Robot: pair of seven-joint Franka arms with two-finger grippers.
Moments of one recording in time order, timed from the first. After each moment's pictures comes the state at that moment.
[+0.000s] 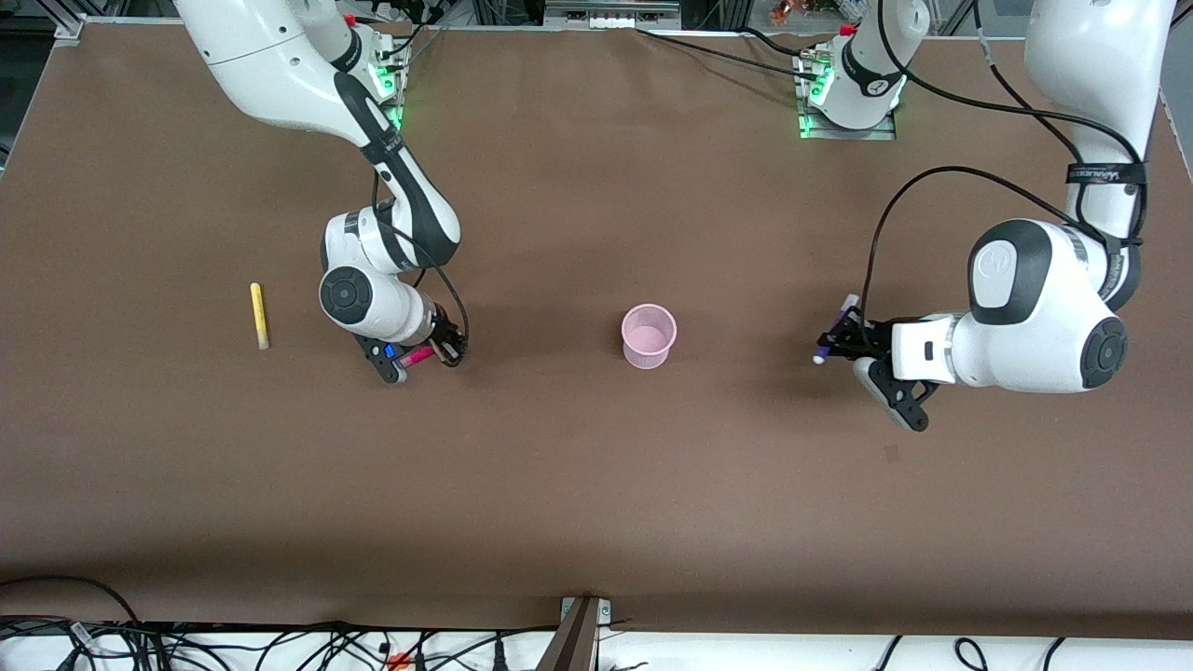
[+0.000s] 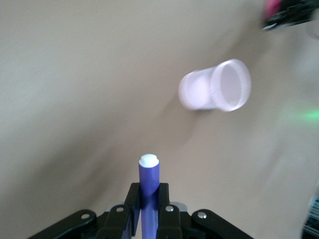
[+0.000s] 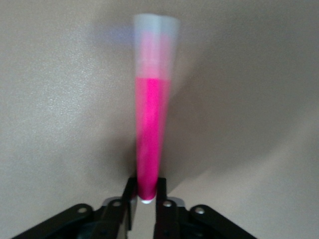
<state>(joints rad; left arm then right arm) 0.01 0.52 -0.14 -1.58 -0.53 1.79 0.80 0.38 0.59 0.03 -1.90 0.24 2.38 1.12</state>
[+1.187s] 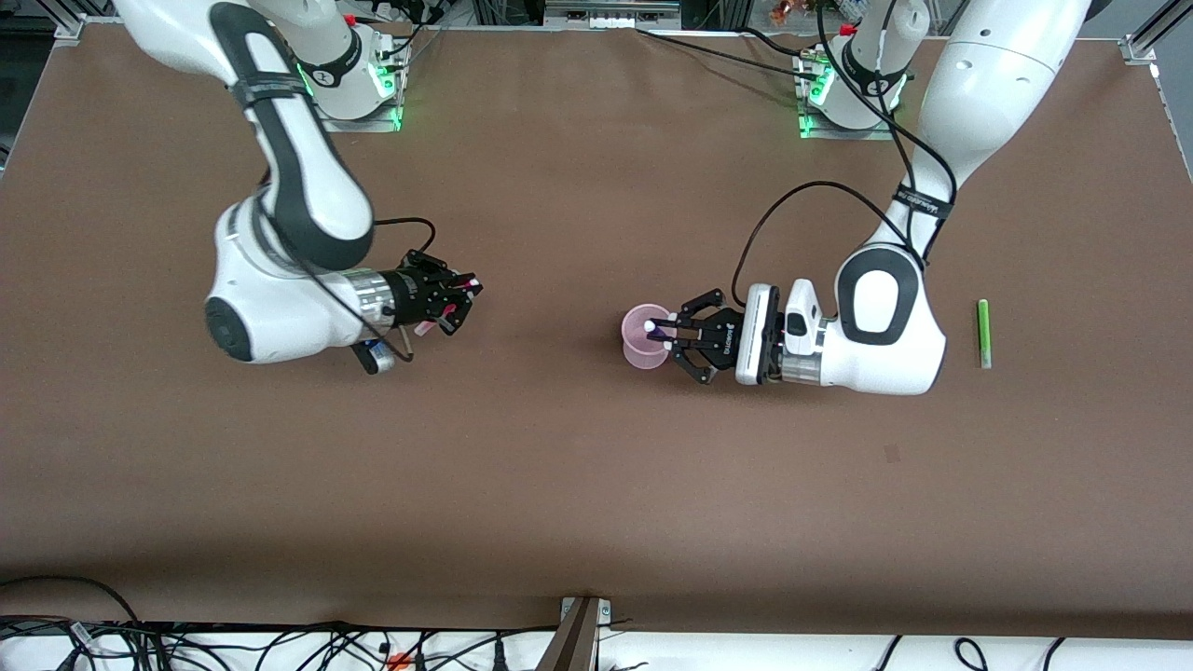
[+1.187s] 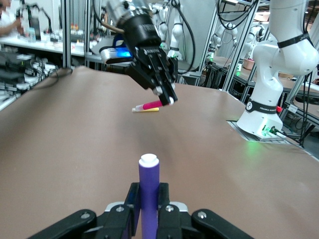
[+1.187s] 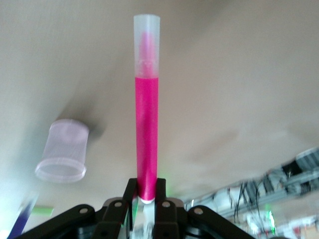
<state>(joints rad) -0.11 0.65 -0.25 -1.60 -1.24 1.93 2.00 0.26 0.50 0.02 -1.55 0.74 1.63 1.08</state>
